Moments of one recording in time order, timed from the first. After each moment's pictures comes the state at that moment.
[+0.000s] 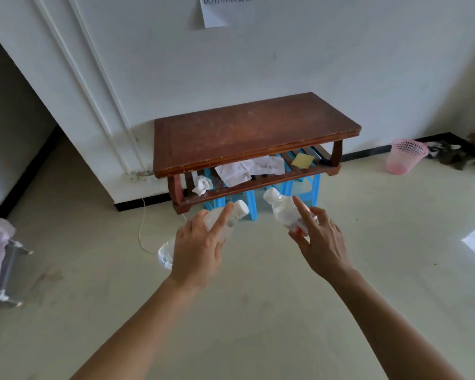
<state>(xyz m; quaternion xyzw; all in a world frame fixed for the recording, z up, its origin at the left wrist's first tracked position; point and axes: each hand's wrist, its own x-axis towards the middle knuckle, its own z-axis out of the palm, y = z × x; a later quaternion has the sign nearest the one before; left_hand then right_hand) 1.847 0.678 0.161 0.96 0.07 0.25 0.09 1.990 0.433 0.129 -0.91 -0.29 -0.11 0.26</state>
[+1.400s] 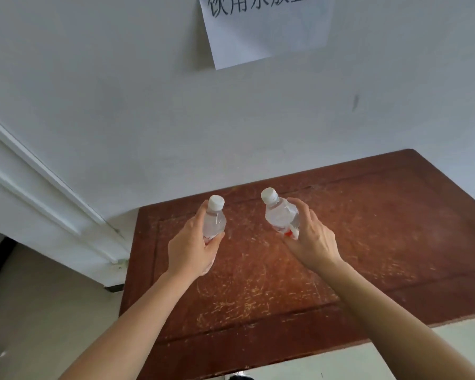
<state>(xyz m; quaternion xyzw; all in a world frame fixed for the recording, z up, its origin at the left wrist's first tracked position) 2.565 1.135 0.141 0.94 0.24 0.18 0.15 2.717 0.905 0.117 -0.91 -0.30 0.00 0.30</state>
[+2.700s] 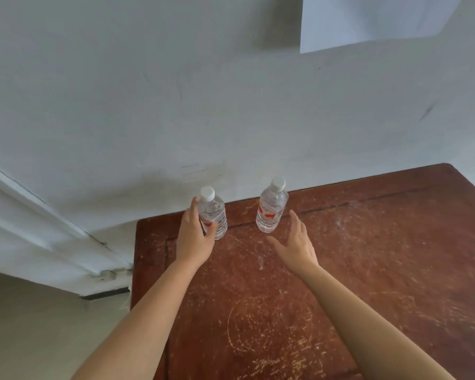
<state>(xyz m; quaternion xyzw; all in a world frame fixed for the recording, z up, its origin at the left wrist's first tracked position) 2.660 1.337 0.053 0.87 0.32 0.10 0.37 2.764 1.113 0.049 -0.92 -0.14 0.17 0.31</state>
